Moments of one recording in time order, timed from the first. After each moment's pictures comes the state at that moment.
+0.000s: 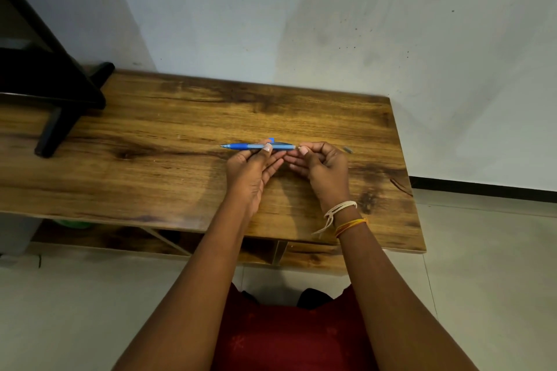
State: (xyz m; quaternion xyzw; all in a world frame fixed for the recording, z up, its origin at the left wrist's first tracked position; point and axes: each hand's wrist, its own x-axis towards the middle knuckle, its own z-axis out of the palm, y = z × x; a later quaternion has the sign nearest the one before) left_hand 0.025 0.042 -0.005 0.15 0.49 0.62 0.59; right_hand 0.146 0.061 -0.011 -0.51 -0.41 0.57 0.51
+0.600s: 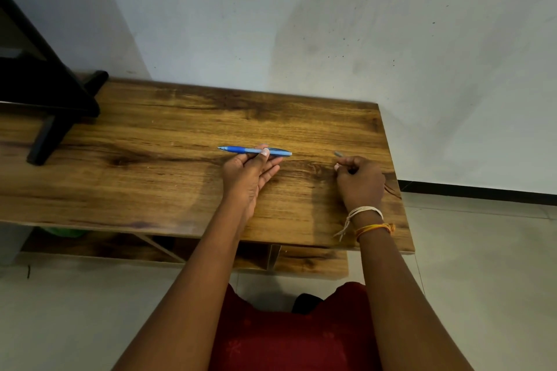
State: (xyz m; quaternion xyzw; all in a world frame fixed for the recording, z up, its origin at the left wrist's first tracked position) left_hand 0.027 0.042 -0.005 0.17 0.50 0.61 0.60; right_hand 0.209 0.055 -0.008 -0.75 -0.50 0.22 0.37
